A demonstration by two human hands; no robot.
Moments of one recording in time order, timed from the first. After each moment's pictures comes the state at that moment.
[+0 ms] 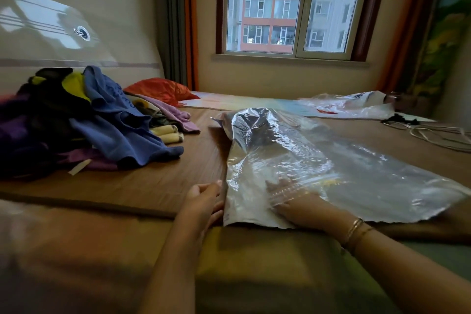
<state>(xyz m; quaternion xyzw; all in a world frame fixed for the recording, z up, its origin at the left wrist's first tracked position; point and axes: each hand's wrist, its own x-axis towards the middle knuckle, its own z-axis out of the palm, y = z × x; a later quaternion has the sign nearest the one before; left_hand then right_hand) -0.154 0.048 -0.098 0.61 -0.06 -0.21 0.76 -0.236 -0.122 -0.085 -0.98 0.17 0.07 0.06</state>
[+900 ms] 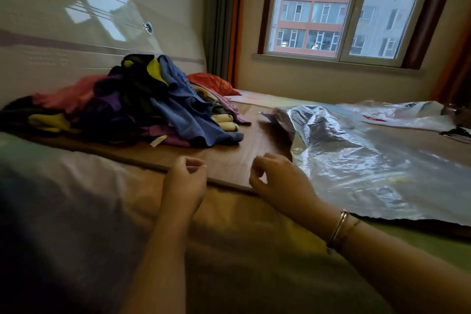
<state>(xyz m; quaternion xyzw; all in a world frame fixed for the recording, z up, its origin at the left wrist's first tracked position) -0.112 0.196 -0.109 0.76 -0.06 0.02 0.65 -0.168 0.026 -0.102 -0.96 -0.02 -0.27 0.07</state>
